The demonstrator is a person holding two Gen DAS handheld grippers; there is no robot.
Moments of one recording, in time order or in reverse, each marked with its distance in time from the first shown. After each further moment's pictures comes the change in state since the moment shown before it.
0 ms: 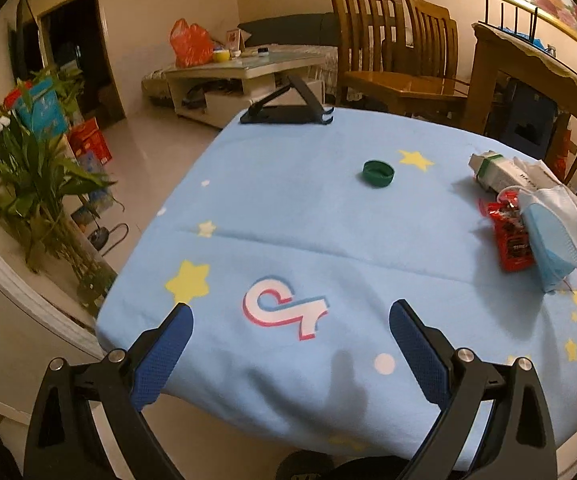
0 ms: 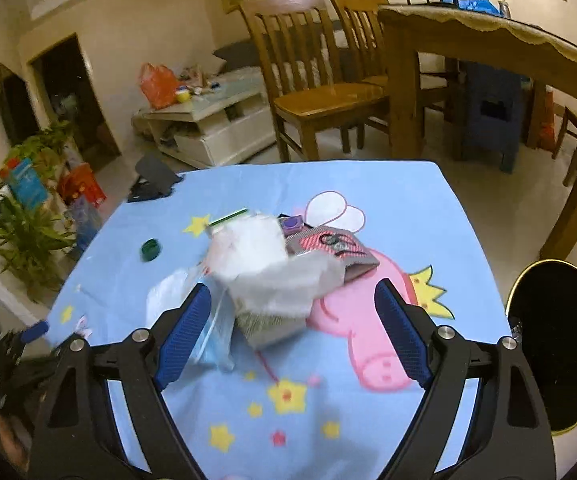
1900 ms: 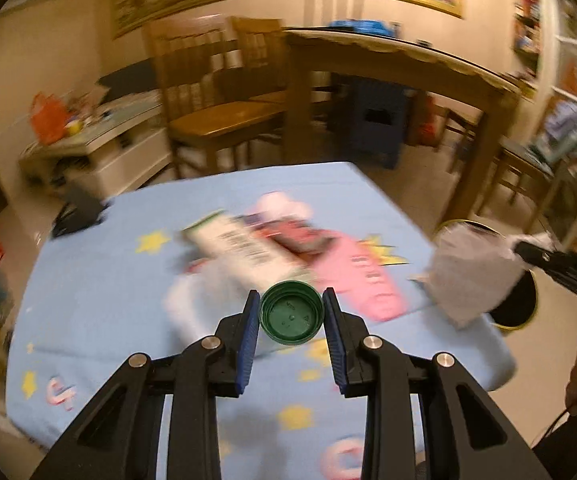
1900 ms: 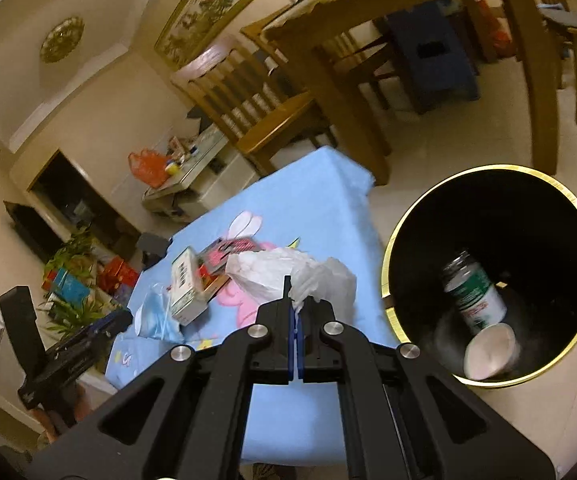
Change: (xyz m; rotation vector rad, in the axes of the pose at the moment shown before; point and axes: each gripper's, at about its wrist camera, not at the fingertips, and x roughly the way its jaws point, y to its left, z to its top) left arm -0.081 -0.231 0.035 0.332 -0.112 -0.390; right arm -0.126 -0.207 -0.069 0.383 -0.144 0.136
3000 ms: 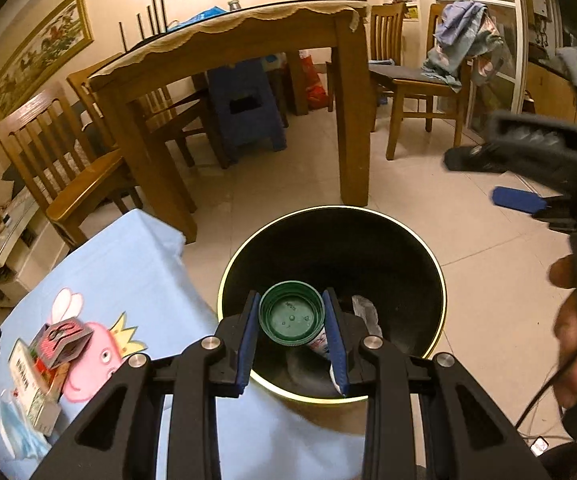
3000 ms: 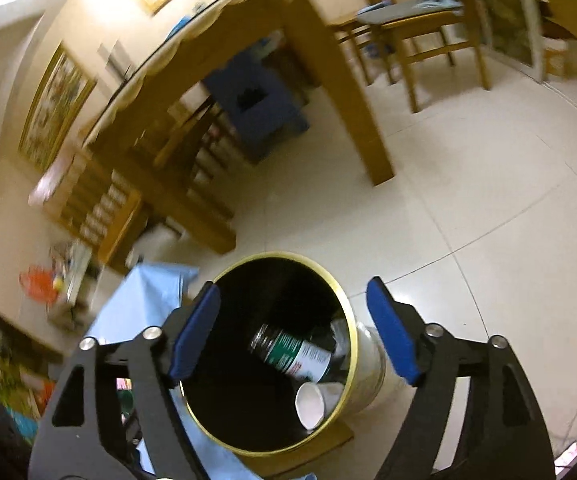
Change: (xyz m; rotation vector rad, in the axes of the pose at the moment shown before) left arm 0.083 -0.261 0.024 0.377 0.029 -0.167; right arm -0.101 -0.174 0.048 0.397 -0.200 -0.434
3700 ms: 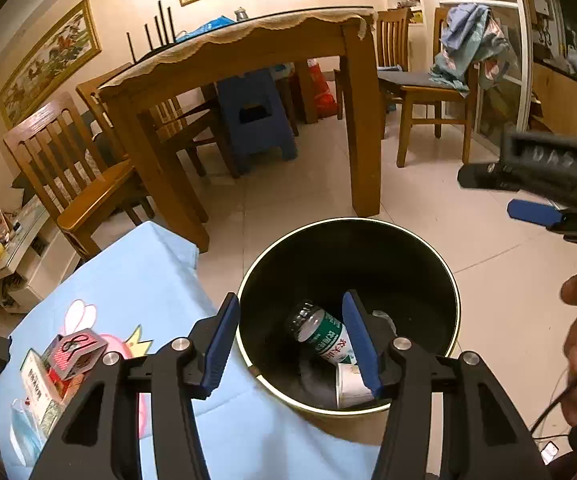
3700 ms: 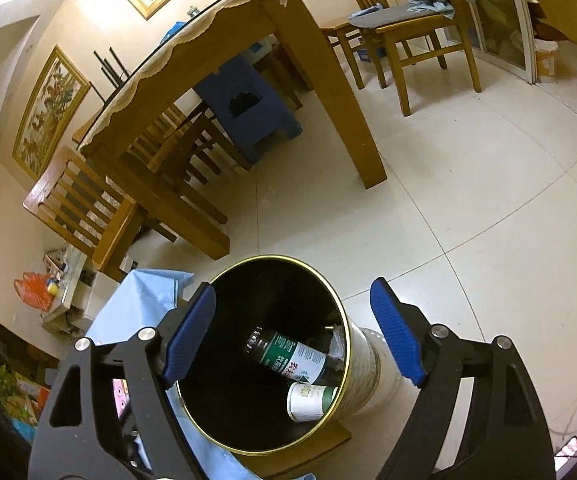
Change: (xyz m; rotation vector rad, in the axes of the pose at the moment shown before) left arm -0.012 0.012 0.001 -0.004 -0.038 0.052; right arm 0.003 0.020 -0.006 -0.062 0.017 -0.028
